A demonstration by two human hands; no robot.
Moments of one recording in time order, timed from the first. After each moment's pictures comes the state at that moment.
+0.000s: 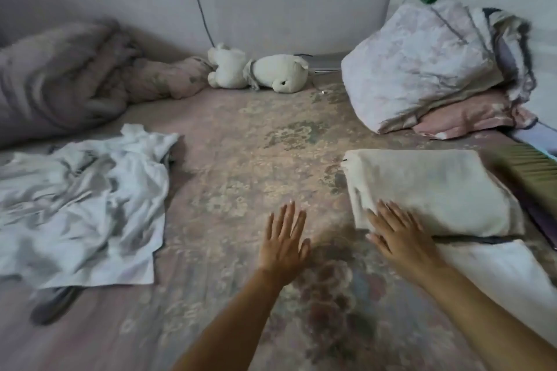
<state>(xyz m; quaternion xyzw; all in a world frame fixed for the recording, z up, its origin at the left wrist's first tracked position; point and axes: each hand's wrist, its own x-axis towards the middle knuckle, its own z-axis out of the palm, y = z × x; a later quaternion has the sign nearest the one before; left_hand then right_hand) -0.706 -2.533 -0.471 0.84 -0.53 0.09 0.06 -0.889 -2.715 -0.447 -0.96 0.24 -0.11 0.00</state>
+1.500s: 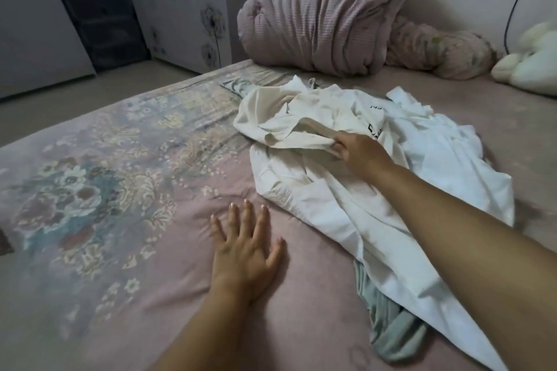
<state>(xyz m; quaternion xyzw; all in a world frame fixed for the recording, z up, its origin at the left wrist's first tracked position) -0.374 -1.987 -0.515 1.00 -0.06 0.04 0.04 -0.256 -2.214 -0.411 -0.97 -0.11 -0.12 0.16</state>
